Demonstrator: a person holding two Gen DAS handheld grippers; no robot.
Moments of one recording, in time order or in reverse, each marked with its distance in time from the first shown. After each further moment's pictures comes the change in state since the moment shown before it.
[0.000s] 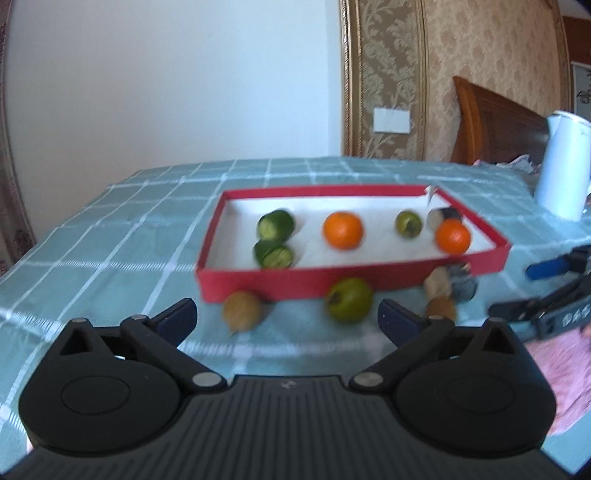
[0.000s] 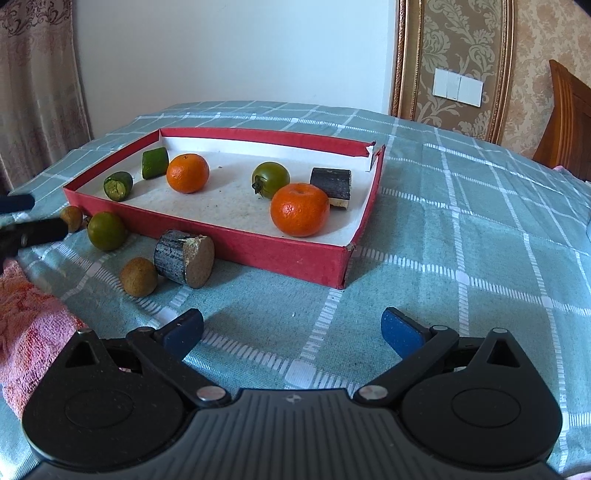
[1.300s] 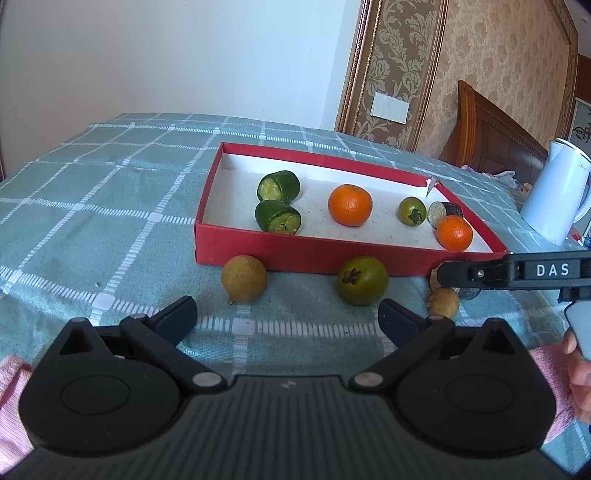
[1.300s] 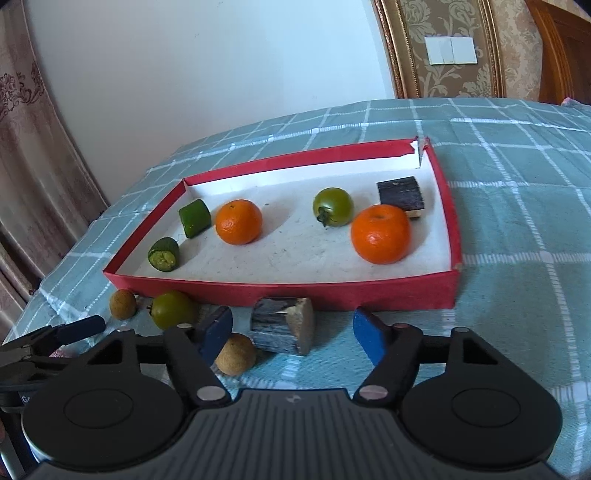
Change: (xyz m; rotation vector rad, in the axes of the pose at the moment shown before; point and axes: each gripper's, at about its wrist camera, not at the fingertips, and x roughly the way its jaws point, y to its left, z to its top) left arm 0.023 0.035 -0.006 -0.156 0.099 -0.138; right arm 0.015 0.035 0.030 0.285 -0.022 0.128
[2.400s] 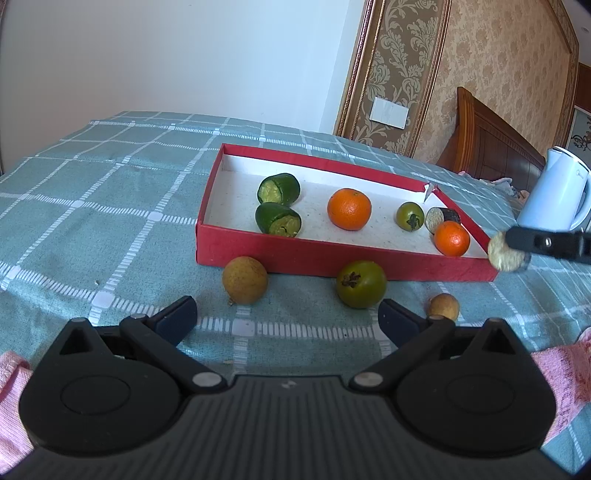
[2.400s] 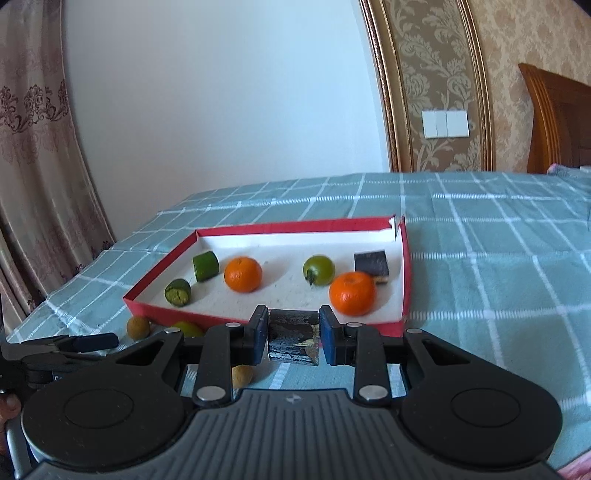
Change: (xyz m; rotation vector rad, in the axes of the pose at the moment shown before) left arm -0.002 0.002 0.000 -0.021 -0.009 -0.015; right arm -0.061 0.004 0.001 -0.115 -0.209 -0.036
